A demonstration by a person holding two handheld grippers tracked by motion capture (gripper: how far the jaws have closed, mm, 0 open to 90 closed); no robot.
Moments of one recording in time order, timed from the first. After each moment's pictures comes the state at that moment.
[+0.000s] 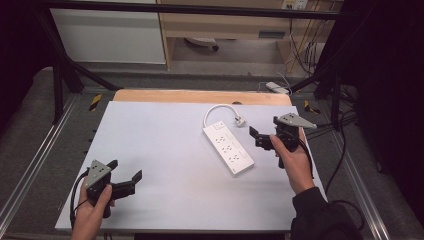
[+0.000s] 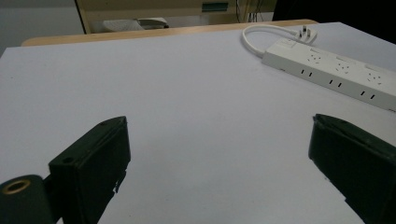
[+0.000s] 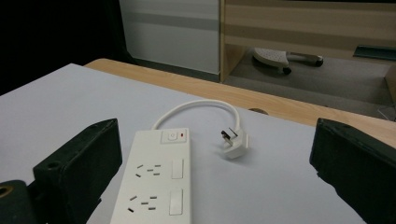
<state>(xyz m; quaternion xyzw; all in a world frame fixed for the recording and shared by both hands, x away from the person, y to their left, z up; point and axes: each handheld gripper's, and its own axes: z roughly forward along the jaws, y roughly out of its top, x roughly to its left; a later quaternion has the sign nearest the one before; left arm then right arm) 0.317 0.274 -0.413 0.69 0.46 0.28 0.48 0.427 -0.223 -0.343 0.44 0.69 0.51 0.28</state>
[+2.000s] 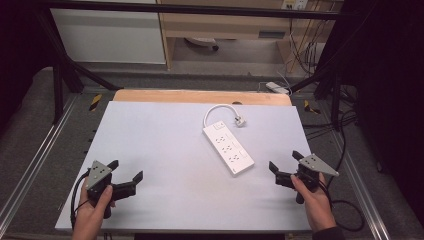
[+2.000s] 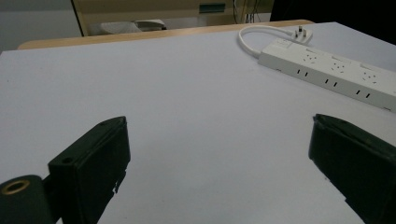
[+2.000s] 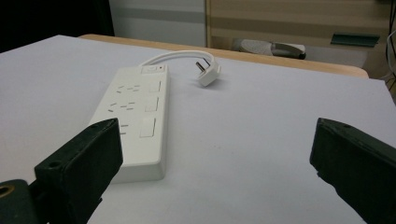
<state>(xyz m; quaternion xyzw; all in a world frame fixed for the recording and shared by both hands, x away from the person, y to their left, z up) 0.315 0.273 -0.412 0.70 0.45 0.28 0.48 0.351 -0.281 -0.423 0.45 0.68 0.51 0.30</state>
